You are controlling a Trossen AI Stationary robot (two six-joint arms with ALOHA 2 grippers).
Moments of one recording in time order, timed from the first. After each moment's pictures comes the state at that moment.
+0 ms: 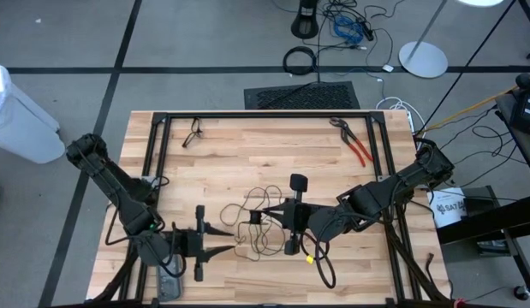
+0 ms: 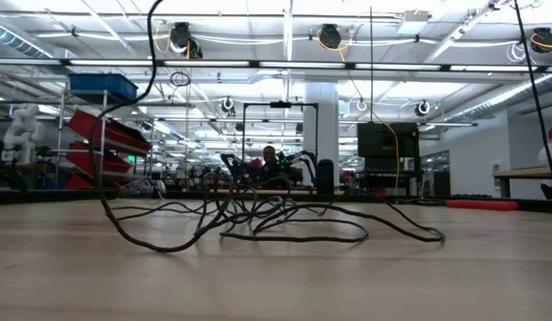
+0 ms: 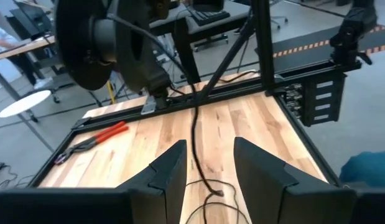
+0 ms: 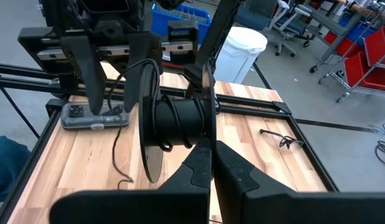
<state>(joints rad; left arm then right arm) -0.82 1.33 1.00 0.06 -0.84 0.04 0.50 1.64 1.67 -0.49 0.66 0.07</state>
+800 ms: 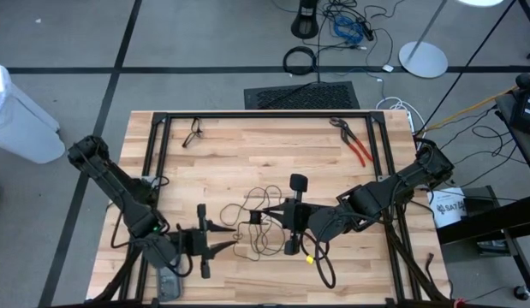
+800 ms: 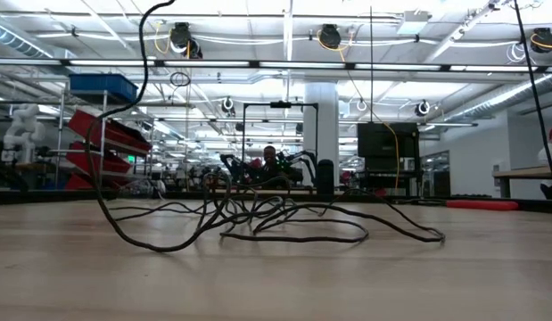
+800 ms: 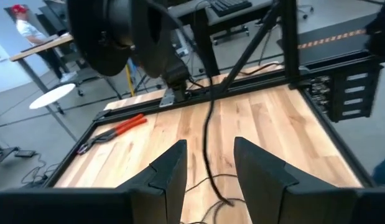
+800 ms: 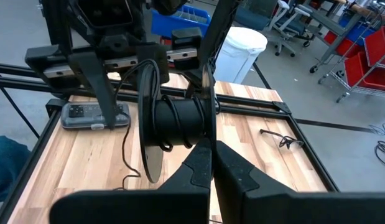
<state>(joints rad) -0.80 1.36 1.00 0.06 -0.91 0.03 0.50 1.64 1.67 -0.49 0.66 0.07</state>
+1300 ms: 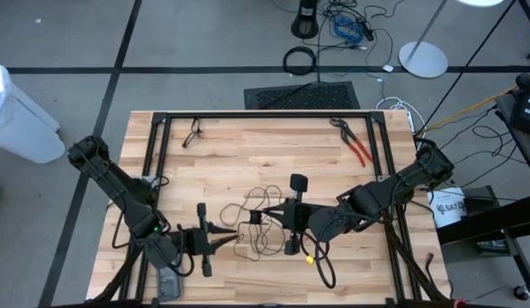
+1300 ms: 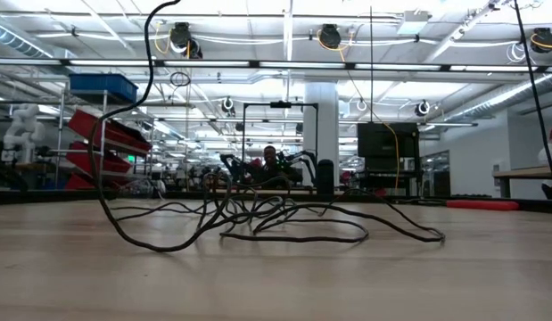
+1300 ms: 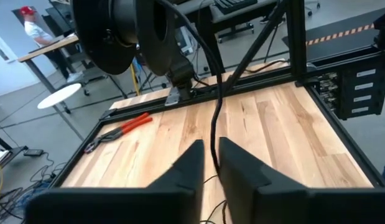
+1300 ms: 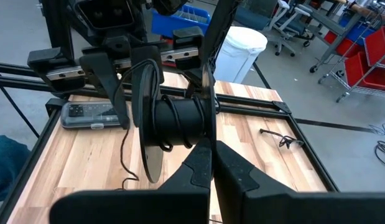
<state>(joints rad) -0.80 1.37 1.00 0.06 -0.93 0.04 0.50 1.64 1.67 -0.49 0.66 0.07</state>
